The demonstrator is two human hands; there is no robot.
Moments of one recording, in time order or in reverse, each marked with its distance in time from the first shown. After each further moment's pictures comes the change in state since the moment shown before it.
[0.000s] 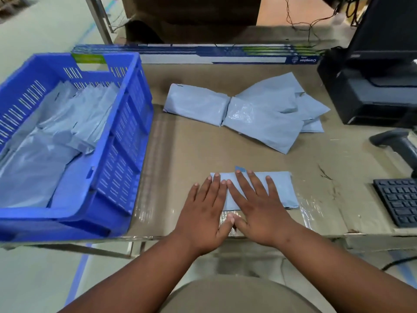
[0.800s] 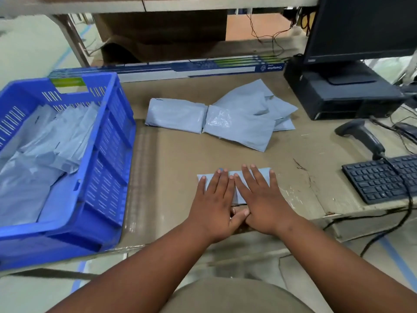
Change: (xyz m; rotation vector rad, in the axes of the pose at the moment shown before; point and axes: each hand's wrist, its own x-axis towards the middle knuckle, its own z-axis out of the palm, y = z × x) left_hand 0.040 0.043 -0.014 0.059 -0.080 0.115; right_hand -0.020 0.024 -0.024 -0.003 -0.123 0.155
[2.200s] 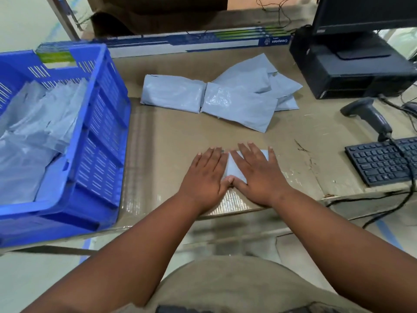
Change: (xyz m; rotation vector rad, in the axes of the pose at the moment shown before) left_hand 0.018 -0.029 0.014 -0.031 0.074 -0.011; right_hand 0.023 0.015 0.015 0.035 0.114 0.041
